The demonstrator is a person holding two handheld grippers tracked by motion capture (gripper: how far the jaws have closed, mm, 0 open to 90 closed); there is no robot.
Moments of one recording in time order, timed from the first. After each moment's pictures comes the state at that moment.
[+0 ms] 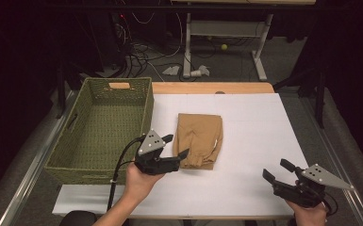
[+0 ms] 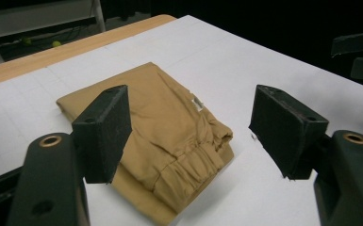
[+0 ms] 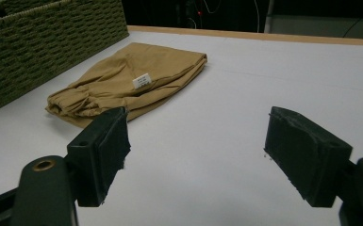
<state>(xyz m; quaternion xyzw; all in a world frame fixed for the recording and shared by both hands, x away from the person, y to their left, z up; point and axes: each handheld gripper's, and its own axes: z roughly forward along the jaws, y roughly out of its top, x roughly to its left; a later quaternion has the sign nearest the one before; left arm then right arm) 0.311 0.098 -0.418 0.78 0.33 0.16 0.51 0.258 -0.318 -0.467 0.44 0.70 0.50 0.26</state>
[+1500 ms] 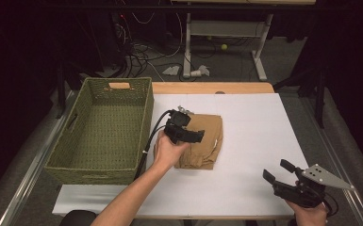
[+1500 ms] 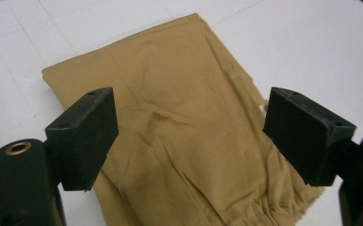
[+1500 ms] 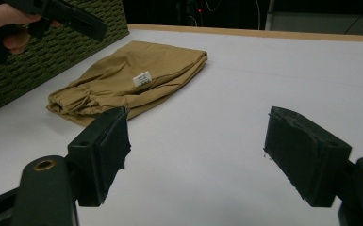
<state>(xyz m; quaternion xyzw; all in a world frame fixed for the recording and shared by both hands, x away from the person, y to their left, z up) 0.429 0.032 -0.441 0.82 0.44 0.10 0.36 0.258 -0.319 -0.467 0.44 0.70 0.50 0.25</state>
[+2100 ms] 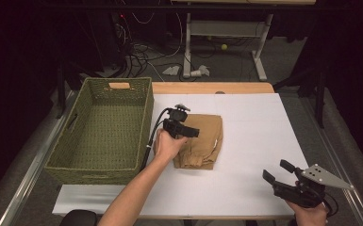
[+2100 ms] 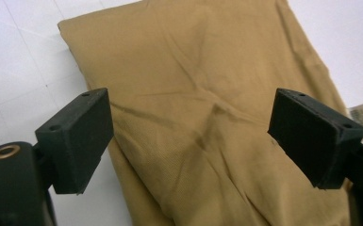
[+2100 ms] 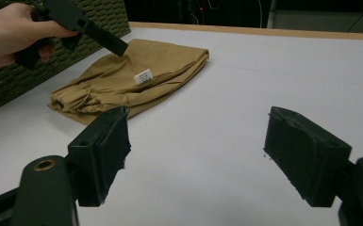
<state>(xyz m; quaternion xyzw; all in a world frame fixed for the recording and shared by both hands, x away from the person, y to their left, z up) 0.468 0.038 -0.471 0.81 0.50 0.06 0.31 0.258 -0.319 -0.467 0.44 0.70 0.50 0.25</state>
